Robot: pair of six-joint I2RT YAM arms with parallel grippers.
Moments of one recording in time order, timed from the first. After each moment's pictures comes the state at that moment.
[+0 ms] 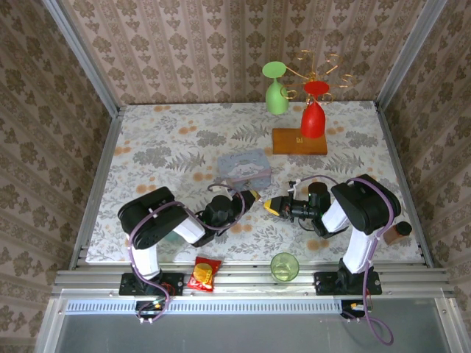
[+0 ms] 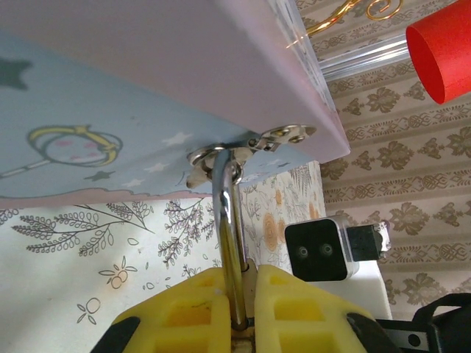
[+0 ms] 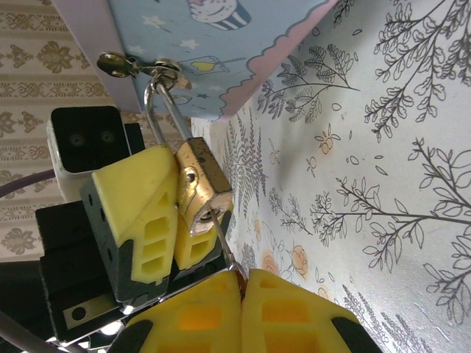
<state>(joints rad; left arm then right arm) -0.97 1.84 0.46 1.12 -0.11 -1.27 0.31 1.83 0.29 1.17 -0.87 1.19</state>
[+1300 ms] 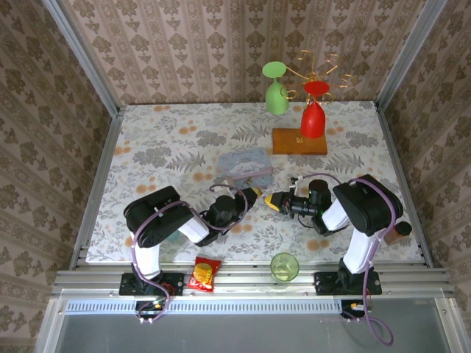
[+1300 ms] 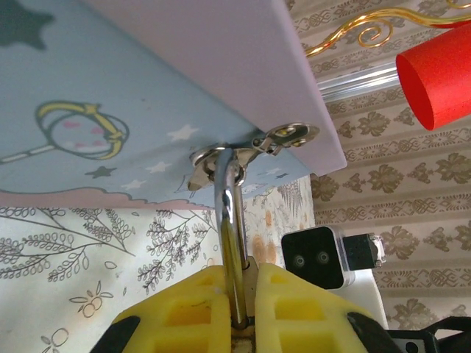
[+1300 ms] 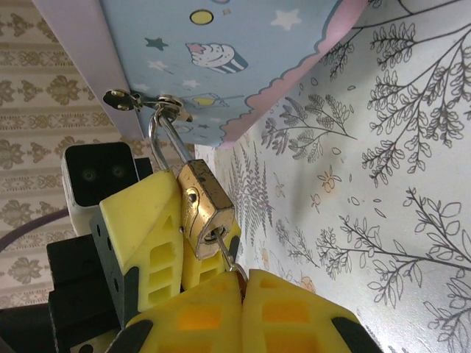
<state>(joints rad) -1.00 1.88 0.51 1.15 -0.19 -1.31 0.31 1.81 0.31 1.15 -0.80 1.24</state>
